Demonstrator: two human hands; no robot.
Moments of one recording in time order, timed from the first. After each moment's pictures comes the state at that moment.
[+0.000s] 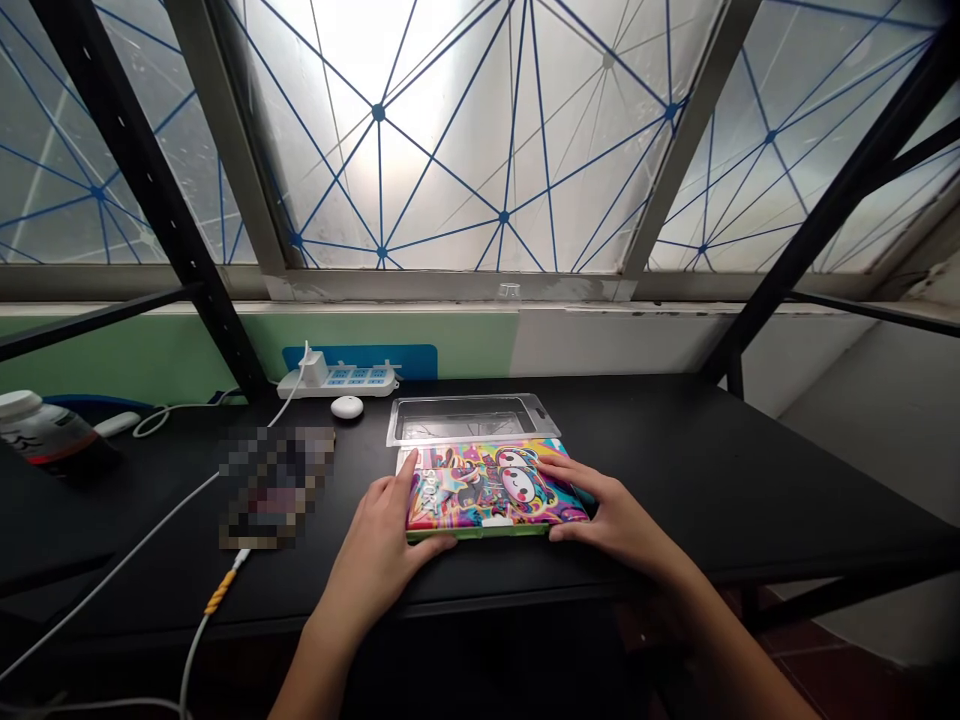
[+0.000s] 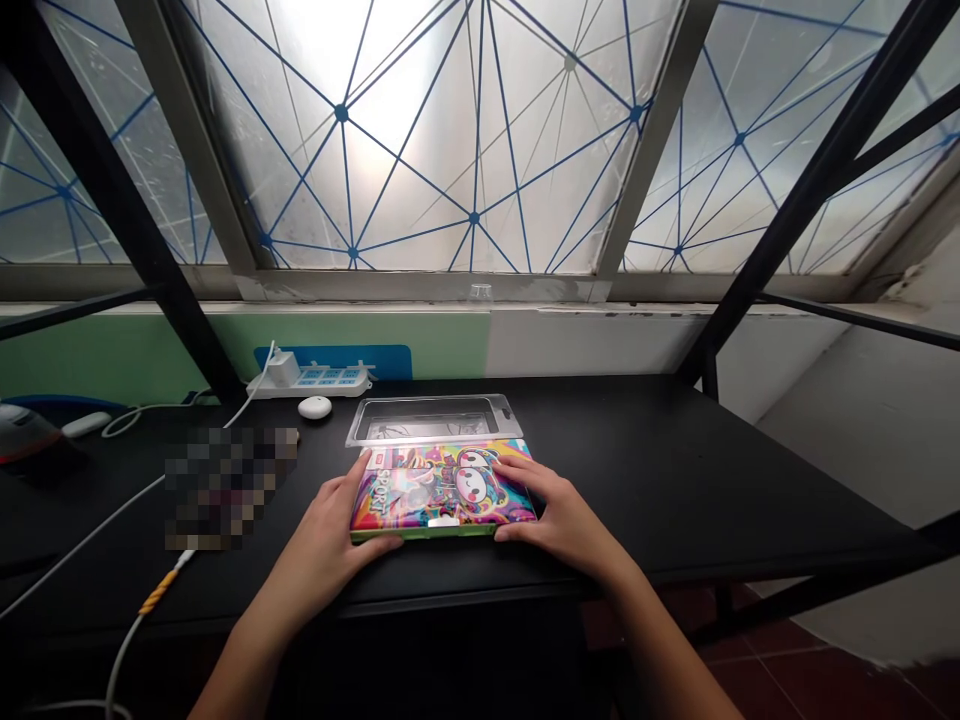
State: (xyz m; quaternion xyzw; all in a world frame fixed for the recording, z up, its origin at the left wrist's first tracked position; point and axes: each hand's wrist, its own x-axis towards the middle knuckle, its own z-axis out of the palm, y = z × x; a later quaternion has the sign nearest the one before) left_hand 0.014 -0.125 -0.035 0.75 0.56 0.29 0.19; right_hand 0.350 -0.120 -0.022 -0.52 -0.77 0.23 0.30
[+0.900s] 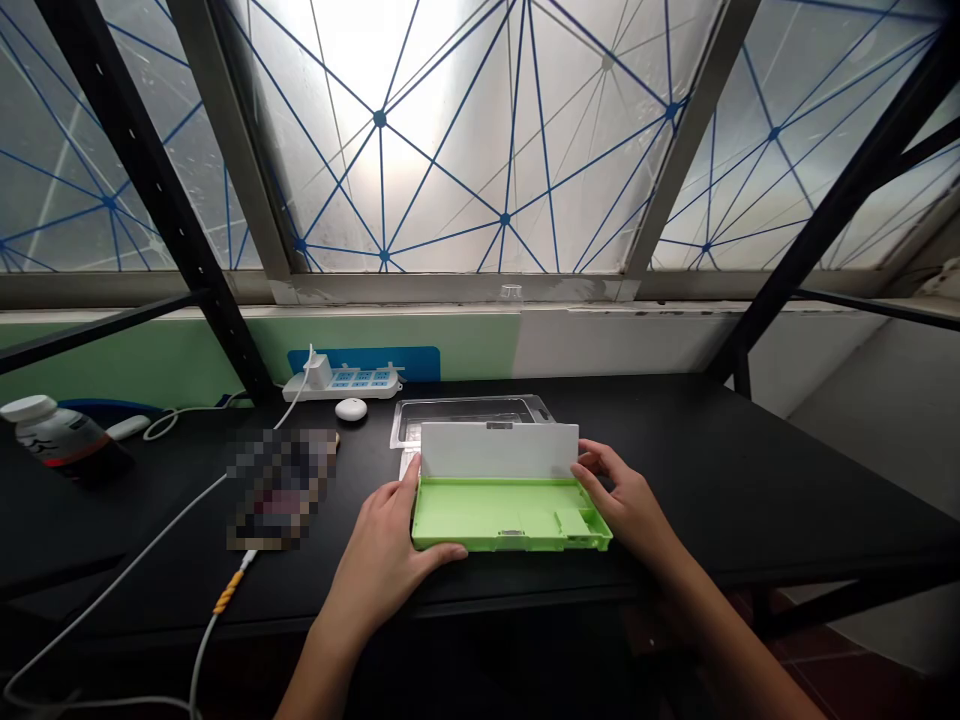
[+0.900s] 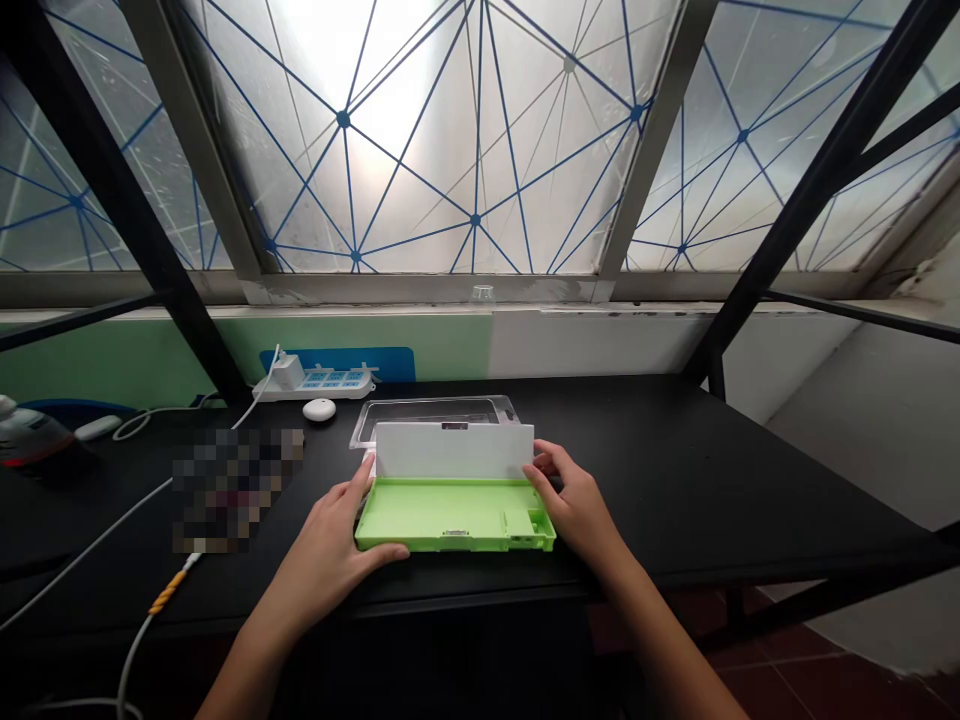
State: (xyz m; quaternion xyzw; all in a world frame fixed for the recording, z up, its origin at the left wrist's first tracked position) left_hand 0.015 -0.130 -0.031 0.76 0.57 0.26 0.18; right_hand 0.357 -0.111 -0.032 -0.61 -0.66 0.16 0.42
